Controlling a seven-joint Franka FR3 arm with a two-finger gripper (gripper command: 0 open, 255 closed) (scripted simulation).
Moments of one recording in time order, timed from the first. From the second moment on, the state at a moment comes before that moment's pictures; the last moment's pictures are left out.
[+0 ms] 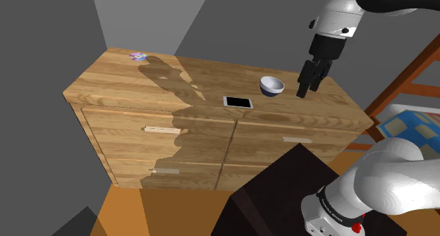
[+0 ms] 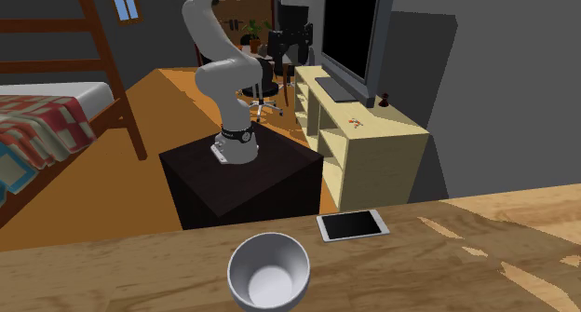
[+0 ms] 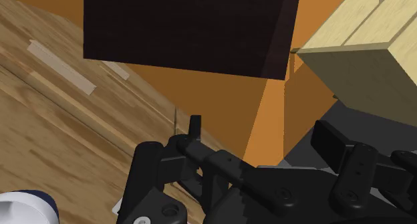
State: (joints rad) arm 0.02 -0.76 0.00 -2.38 0.09 1.46 -0.05
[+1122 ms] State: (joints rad) arm -0.05 -0.30 -0.14 -2.24 -0.03 1.76 -0.21
